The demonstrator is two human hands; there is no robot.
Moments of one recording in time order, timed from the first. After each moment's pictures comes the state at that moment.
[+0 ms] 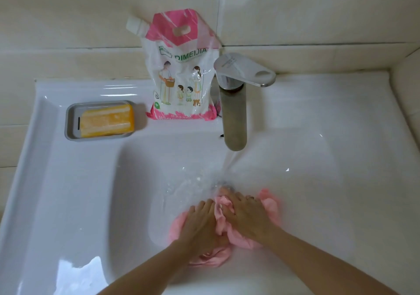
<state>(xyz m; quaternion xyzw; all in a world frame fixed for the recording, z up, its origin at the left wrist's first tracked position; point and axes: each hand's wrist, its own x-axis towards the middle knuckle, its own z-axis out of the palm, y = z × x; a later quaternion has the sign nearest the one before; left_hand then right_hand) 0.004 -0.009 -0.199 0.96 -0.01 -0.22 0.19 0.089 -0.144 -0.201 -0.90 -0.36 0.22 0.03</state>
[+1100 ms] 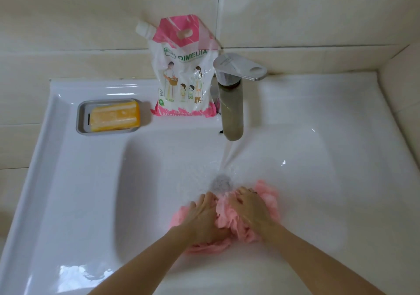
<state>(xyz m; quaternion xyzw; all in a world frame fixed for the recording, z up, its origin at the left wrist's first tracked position) 0.008 -0.005 -0.178 0.92 0.00 -0.30 0.24 0.083 -0.149 -0.185 -0.90 -0.12 0.34 0.23</state>
